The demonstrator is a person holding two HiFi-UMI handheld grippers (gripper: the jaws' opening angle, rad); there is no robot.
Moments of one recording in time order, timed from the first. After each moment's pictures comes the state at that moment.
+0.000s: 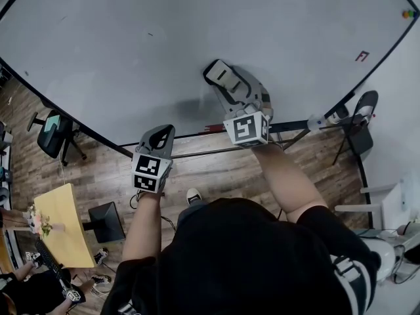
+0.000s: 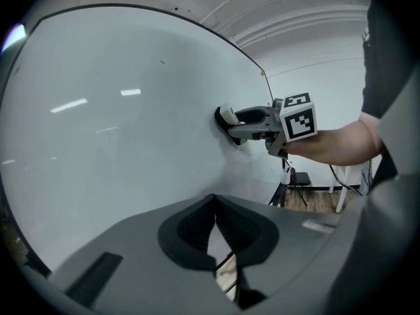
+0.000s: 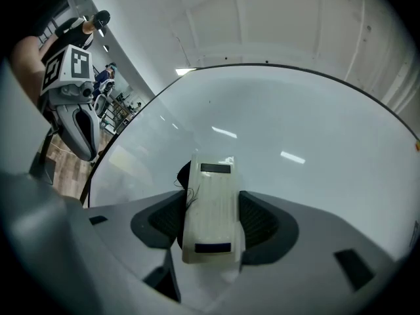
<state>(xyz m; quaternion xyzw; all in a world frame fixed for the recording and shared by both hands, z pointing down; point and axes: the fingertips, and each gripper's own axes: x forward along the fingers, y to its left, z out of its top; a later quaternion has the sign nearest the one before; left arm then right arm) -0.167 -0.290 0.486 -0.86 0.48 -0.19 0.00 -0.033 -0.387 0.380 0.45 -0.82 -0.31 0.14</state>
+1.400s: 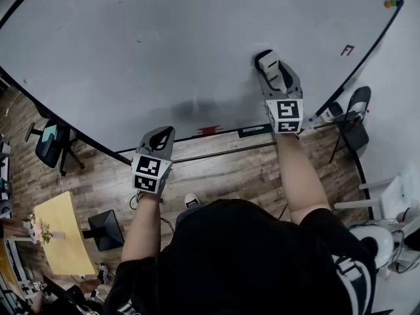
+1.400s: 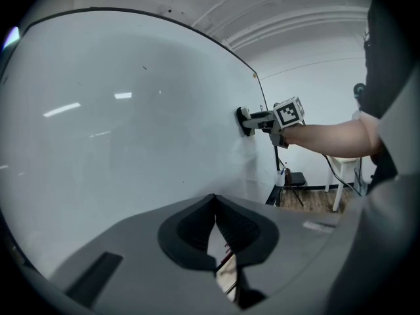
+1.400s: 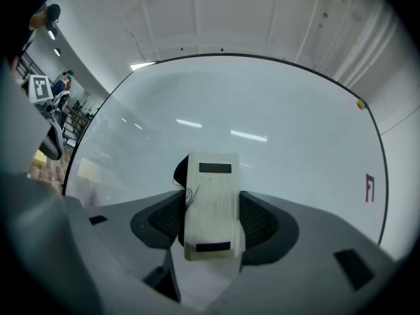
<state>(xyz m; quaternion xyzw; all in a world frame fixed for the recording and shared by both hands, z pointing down) -0.141 -0.283 0.475 -0.87 0.46 -0.19 0.01 0.135 -0.420 0.357 0.57 -0.79 -0.20 0.08</state>
